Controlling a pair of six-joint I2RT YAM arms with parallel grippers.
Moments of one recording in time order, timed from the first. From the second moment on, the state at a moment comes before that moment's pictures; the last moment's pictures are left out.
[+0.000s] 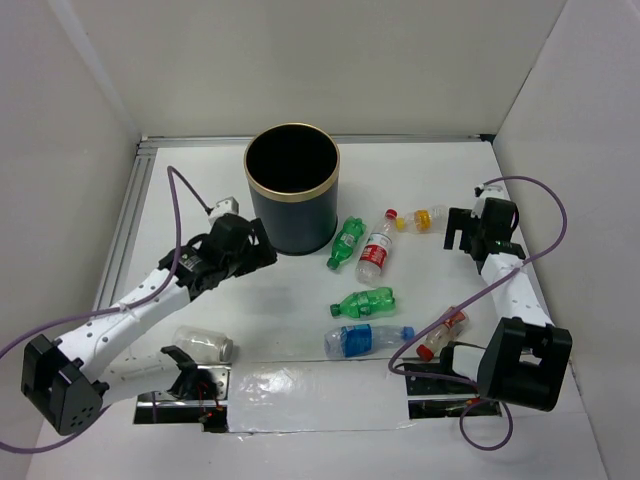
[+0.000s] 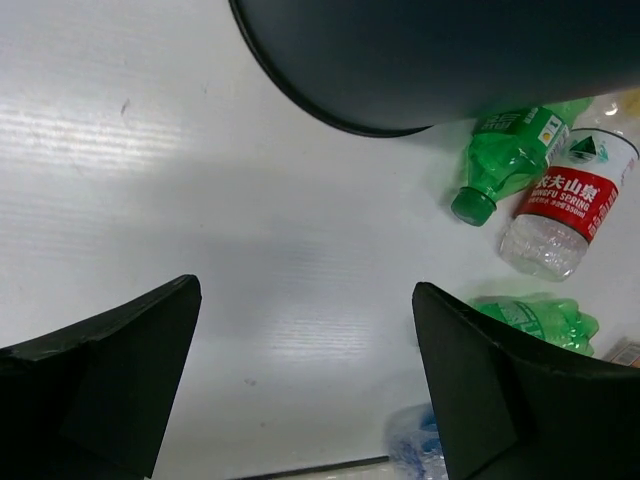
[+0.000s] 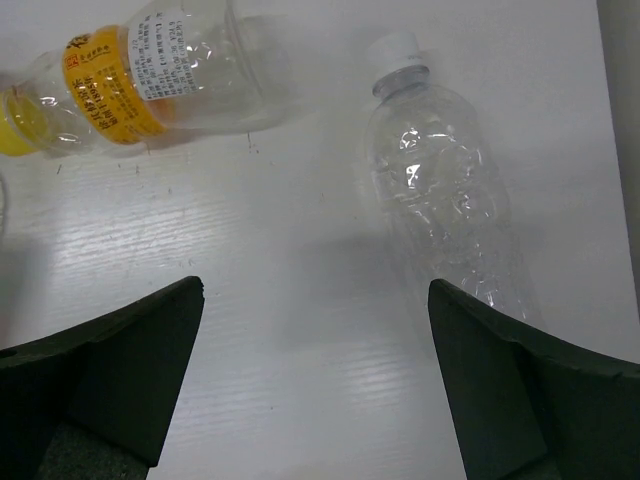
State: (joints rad) left arm -0.59 1.07 0.87 -0.58 -0.26 -0.81; right arm -0.24 1.18 0.73 -0.25 0.01 -0.08
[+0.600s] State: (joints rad) left arm -0.78 1.22 1.00 -1.08 -0.47 -1.58; right arm -0.24 1.13 0.73 -0.30 -0.15 -0.22
